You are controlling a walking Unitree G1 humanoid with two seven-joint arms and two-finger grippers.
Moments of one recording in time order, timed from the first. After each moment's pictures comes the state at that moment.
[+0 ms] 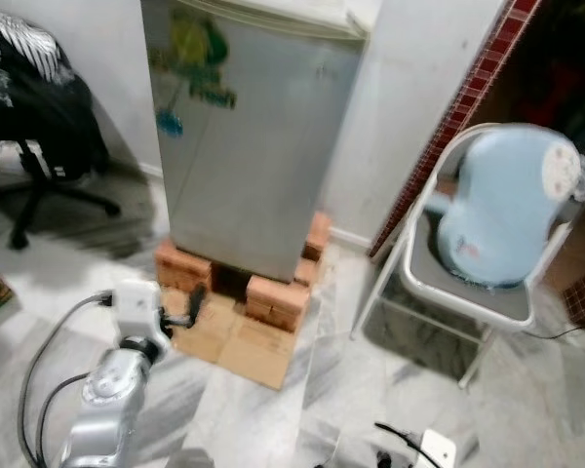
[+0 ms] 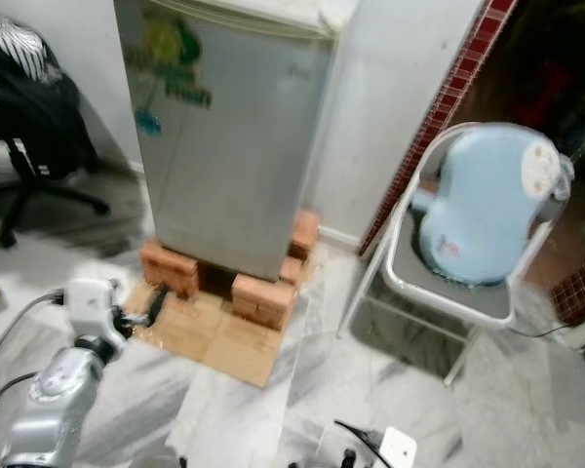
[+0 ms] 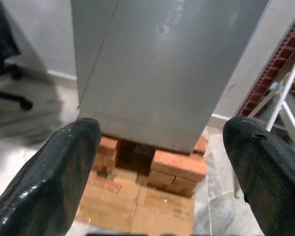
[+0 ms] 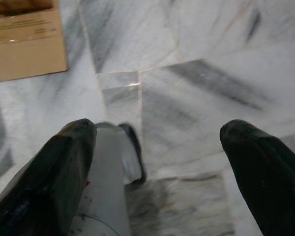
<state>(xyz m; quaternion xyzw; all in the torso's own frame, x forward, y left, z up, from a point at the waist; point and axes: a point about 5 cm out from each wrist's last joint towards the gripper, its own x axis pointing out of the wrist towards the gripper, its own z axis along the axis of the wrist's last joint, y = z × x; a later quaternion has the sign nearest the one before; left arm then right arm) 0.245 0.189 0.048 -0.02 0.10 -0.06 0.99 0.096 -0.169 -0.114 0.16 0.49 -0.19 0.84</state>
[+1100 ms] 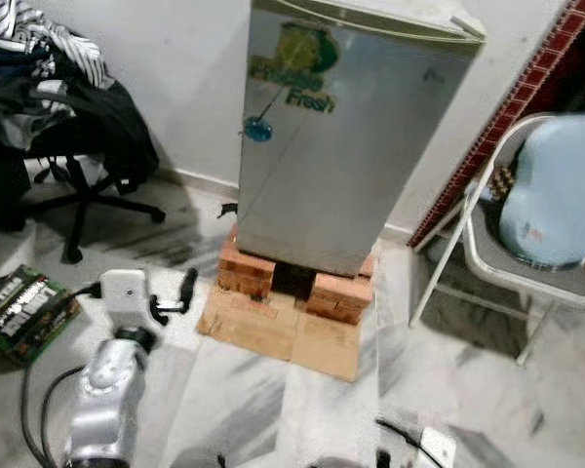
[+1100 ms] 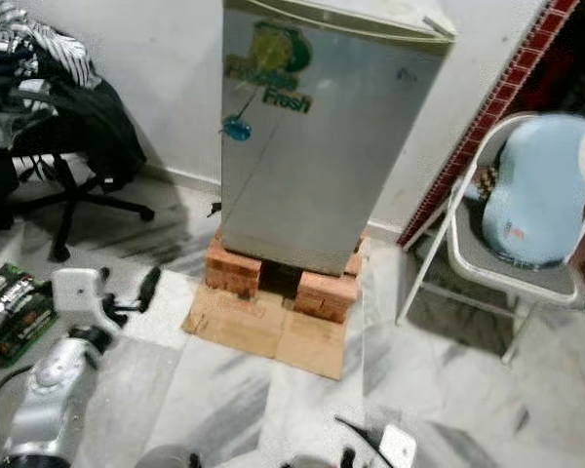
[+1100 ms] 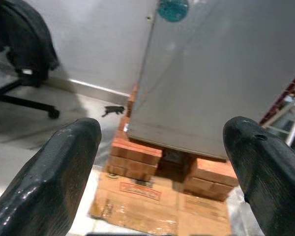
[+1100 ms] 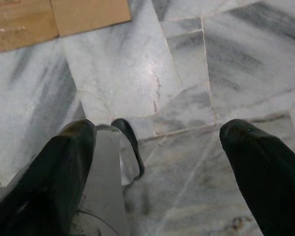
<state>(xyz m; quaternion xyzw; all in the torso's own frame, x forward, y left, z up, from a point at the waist) 0.249 0.189 0.050 -0.04 0.09 -0.06 0.99 0.093 -0.169 -0.114 0.16 0.49 -0.19 0.83</state>
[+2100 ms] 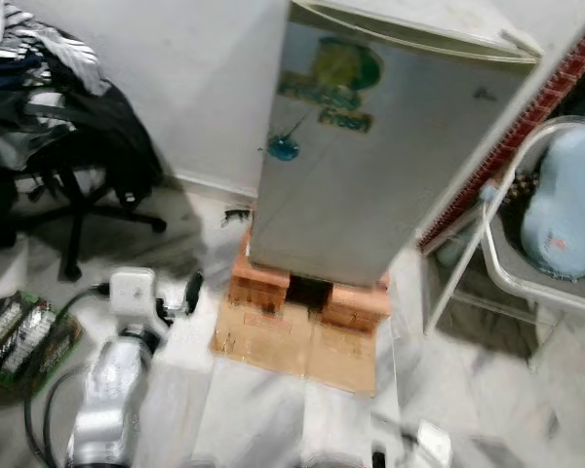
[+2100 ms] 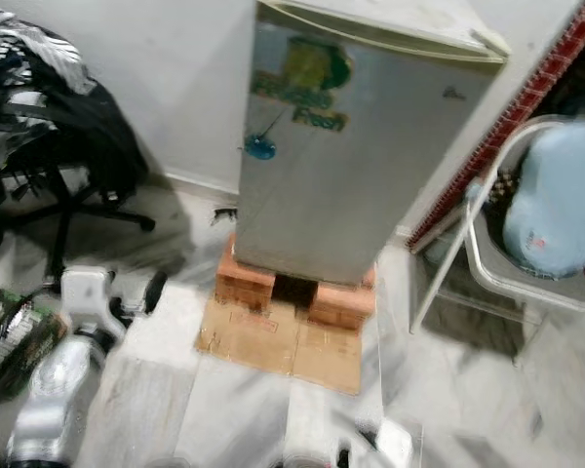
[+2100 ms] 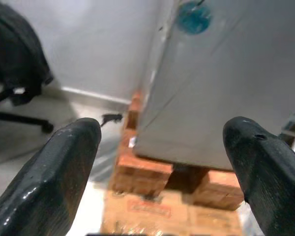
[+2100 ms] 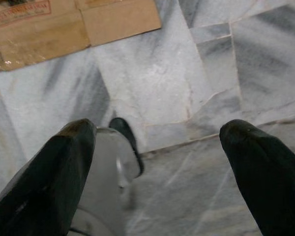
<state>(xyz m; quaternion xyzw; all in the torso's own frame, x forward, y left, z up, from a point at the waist) 0.252 0.169 0.056 -0.03 0.08 -0.09 0.99 0.097 -0.169 -0.113 0.16 0.49 -0.20 0.84</state>
